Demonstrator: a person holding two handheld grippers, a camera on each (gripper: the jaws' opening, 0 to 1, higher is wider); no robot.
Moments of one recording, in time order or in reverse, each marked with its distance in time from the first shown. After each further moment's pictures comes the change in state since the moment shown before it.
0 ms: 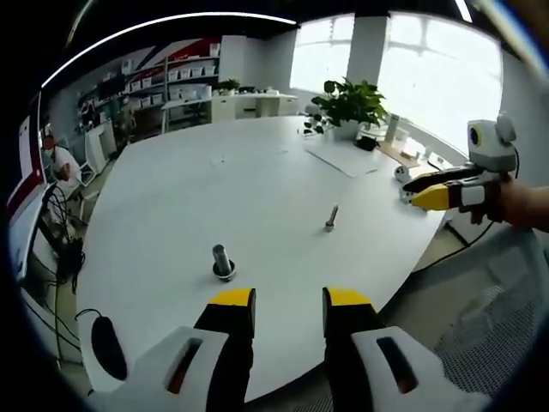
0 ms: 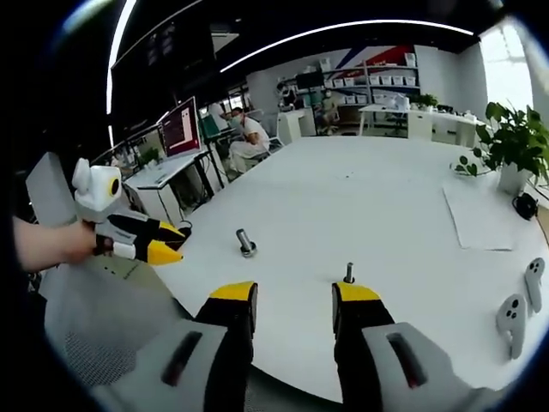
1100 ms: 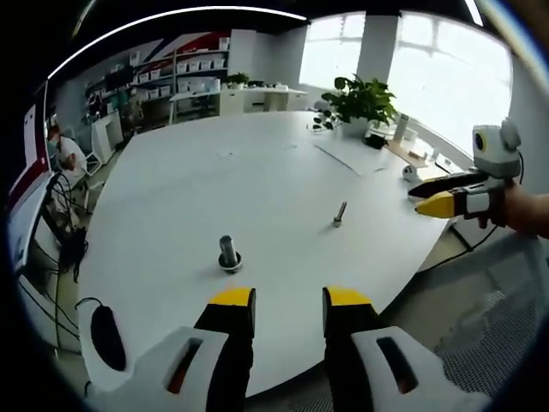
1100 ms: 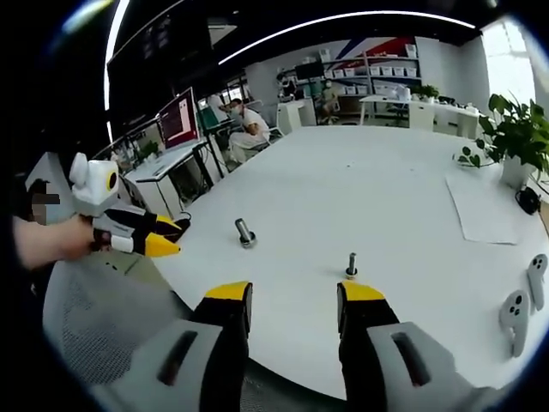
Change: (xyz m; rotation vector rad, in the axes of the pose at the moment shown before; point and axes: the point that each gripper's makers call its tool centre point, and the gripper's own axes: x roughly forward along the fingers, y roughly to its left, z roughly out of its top) left arm 0.001 0.008 -0.006 -0.038 0.021 0.029; right arm 0.006 0.001 -0.008 -0.012 0.053 0.001
